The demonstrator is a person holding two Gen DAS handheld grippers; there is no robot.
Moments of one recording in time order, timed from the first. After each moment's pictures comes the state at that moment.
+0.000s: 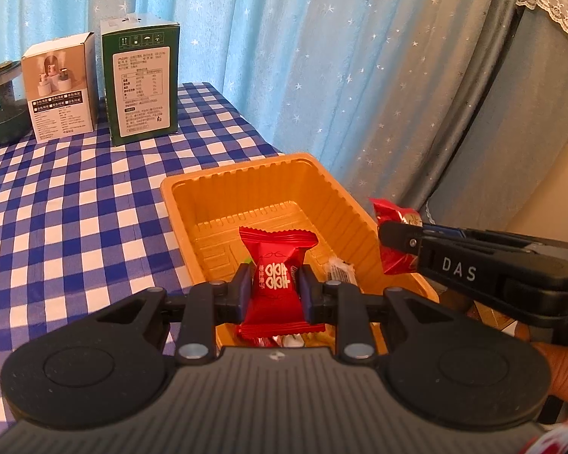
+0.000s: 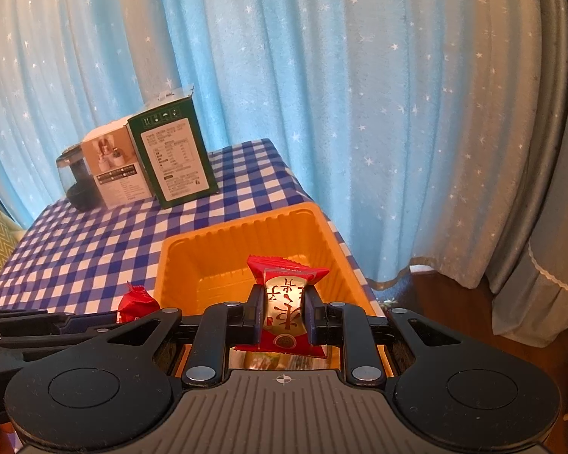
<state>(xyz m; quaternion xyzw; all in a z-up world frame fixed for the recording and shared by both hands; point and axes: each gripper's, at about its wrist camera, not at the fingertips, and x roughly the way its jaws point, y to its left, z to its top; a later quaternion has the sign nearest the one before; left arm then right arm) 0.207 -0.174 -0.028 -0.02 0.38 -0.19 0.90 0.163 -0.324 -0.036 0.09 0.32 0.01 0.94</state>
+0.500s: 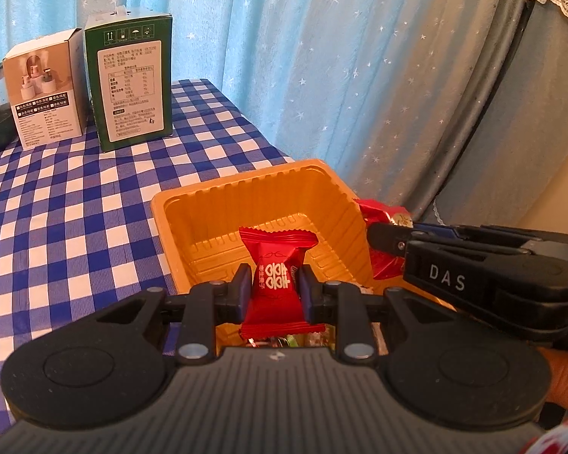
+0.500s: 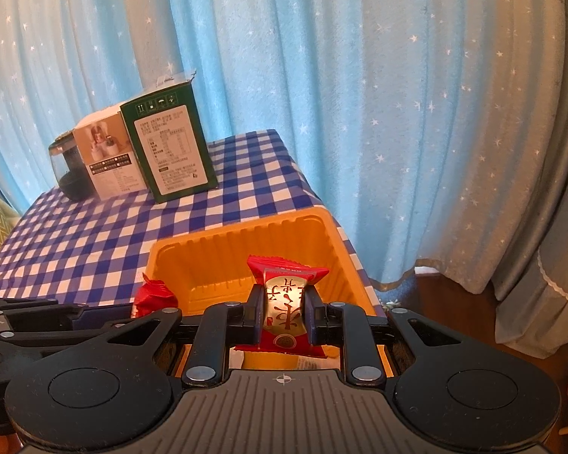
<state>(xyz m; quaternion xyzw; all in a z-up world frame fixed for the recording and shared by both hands) 0.252 -0.186 -0.045 -0.01 0.39 -0.19 0.90 0.209 -0.323 -0.050 0.07 0.33 0.02 0.94</state>
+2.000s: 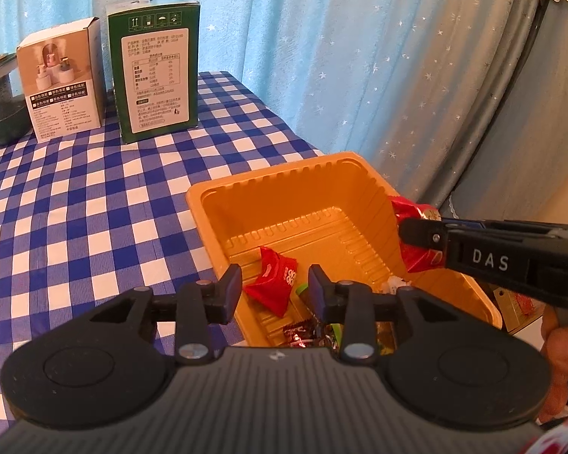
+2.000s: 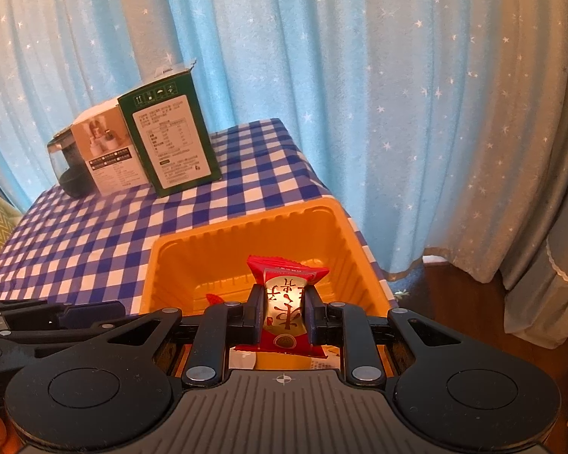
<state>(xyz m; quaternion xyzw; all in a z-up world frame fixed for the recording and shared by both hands) 0.266 -0.155 -0.061 -0.01 0.40 -0.18 0.90 0.225 -0.316 -0.057 0.08 0.35 0.03 0.93</state>
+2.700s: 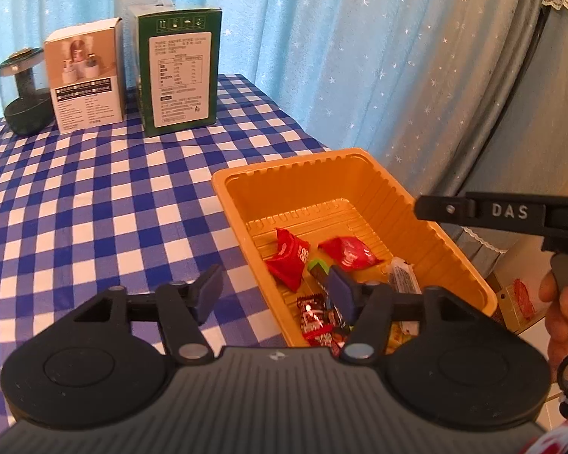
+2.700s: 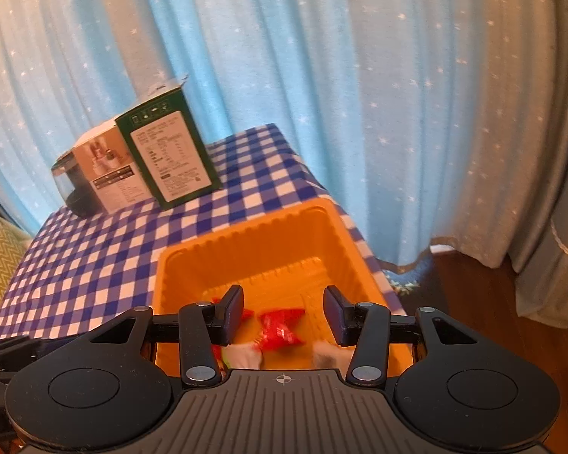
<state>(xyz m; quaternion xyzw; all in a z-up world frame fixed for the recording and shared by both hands) 0.233 -0.132 -0.052 -0.02 0.39 -0.16 0.91 0.204 -0.335 -0.049 0.13 0.35 0.02 0.93</state>
